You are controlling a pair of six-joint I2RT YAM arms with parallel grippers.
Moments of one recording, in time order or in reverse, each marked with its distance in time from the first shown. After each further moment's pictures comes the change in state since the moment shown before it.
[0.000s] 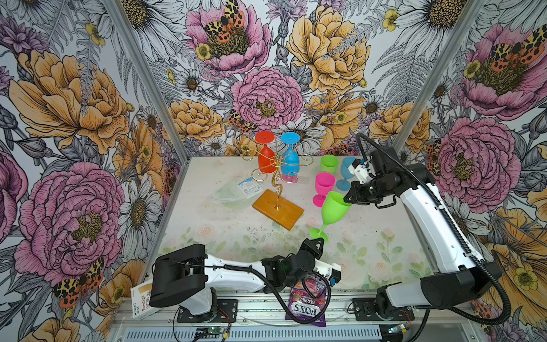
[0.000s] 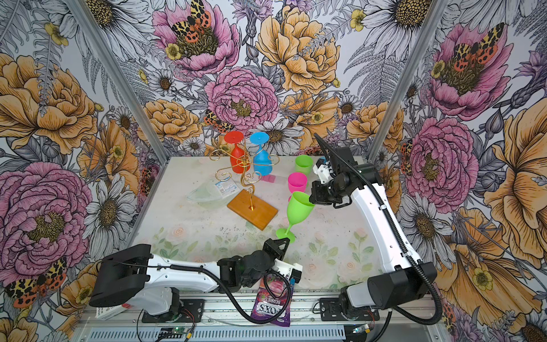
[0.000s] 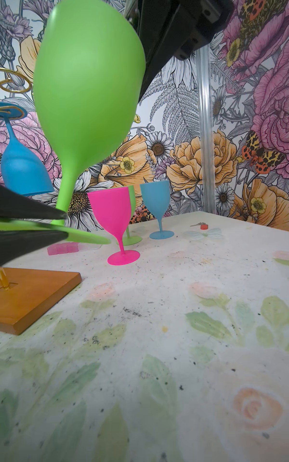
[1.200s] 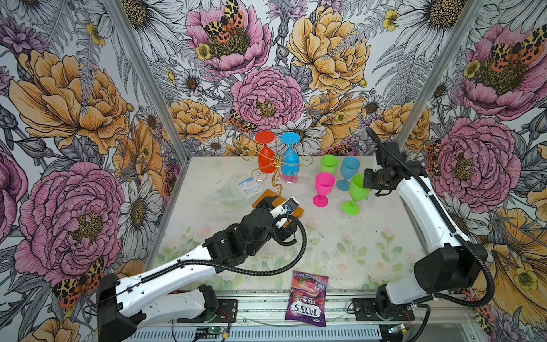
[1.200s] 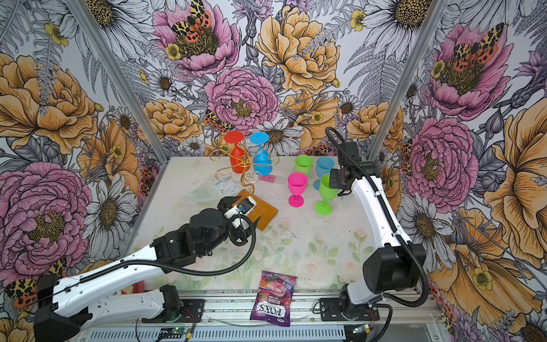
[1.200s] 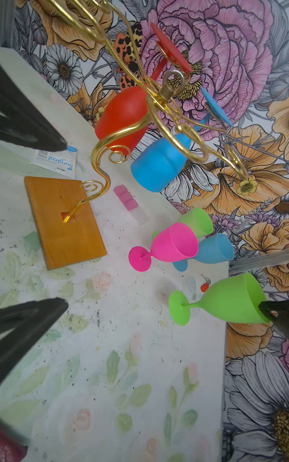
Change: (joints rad) left arm 0.342 -0.522 0.195 -0.711 0.204 -1.123; right arm -0.138 0.114 -0.055 0.322 0.566 0.035
